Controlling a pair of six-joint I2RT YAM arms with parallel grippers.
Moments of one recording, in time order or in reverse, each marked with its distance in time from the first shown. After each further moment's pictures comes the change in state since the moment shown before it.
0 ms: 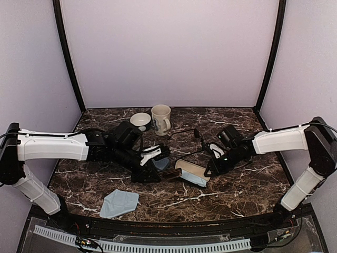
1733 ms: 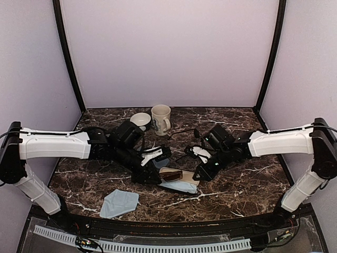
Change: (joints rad) left arm 0.000 0.023 0.033 -0.053 0.050 0.002; right arm 0.209 -0.023 0.101 -0.048 0.032 -0.234
